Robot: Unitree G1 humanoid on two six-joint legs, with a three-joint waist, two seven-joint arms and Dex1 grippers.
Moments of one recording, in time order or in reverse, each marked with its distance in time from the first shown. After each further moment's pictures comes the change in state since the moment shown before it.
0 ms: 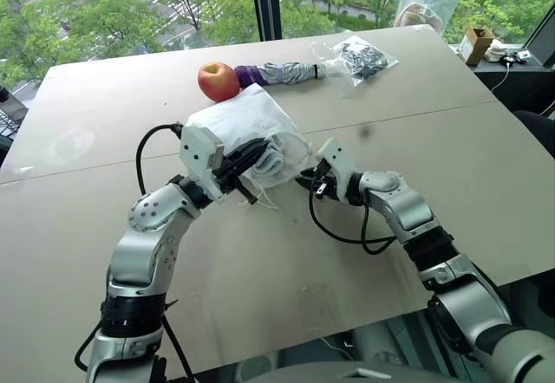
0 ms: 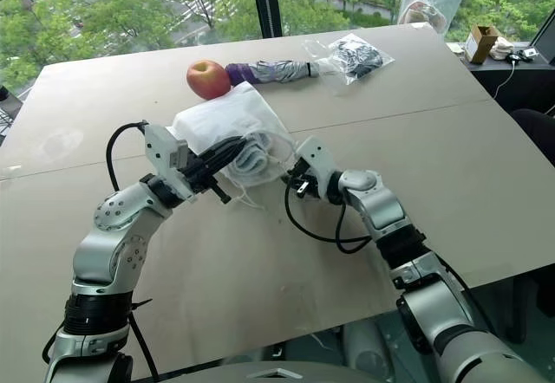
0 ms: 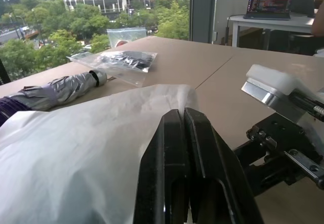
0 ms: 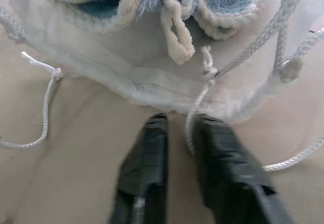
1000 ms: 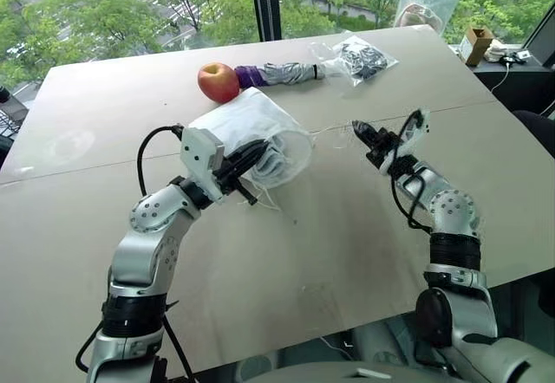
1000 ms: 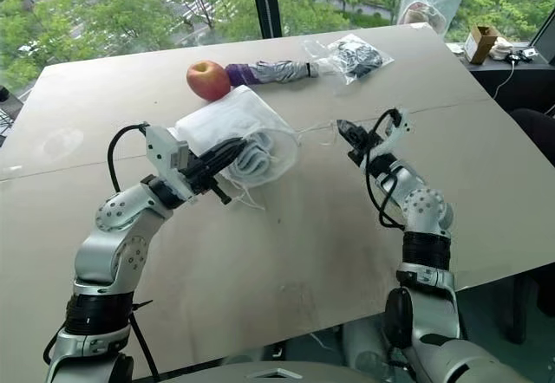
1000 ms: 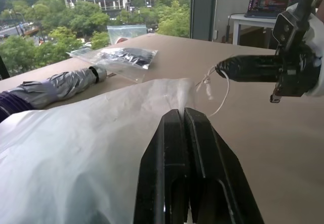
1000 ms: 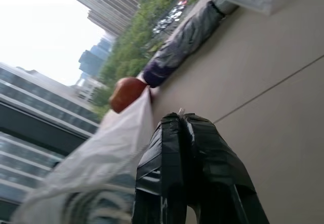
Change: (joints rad) left arm 0.003 -0.009 0.000 0.023 0.007 -0.001 0.002; right arm 0.069 0.092 -0.546 -0.063 0.512 0.137 -0.438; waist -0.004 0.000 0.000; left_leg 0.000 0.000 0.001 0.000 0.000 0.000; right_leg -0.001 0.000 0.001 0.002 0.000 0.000
